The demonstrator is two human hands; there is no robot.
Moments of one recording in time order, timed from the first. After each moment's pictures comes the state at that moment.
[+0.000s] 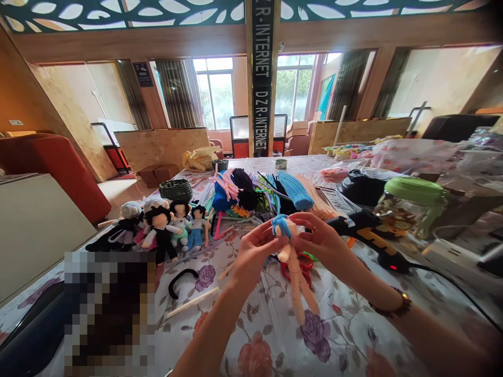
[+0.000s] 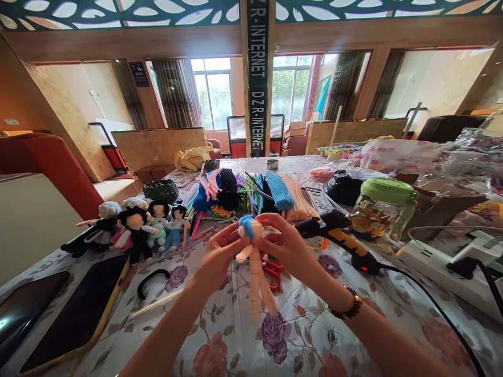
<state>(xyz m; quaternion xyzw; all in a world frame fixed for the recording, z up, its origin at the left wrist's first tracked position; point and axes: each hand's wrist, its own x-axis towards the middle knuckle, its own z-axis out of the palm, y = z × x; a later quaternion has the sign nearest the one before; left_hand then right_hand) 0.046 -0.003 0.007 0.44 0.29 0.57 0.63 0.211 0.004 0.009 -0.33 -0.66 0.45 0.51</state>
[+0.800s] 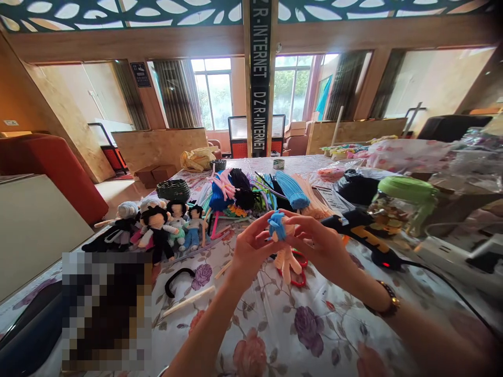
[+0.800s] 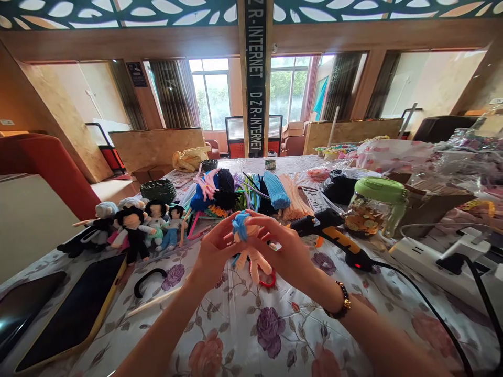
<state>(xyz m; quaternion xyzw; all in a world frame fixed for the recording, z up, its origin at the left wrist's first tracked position) 0.048 -0.002 0.007 0.50 0.26 0.59 0.57 0.211 -0.010 0.016 -0.32 -0.76 0.24 0.52</state>
